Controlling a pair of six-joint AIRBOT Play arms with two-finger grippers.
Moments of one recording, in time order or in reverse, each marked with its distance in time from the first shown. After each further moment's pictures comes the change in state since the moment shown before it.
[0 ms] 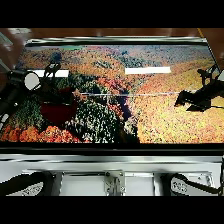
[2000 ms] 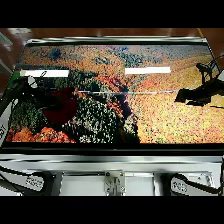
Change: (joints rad) left arm 0.357 -0.375 0.033 -0.069 0.079 0.002; right arm 0.000 0.000 0.000 0.013 -0.121 -0.150
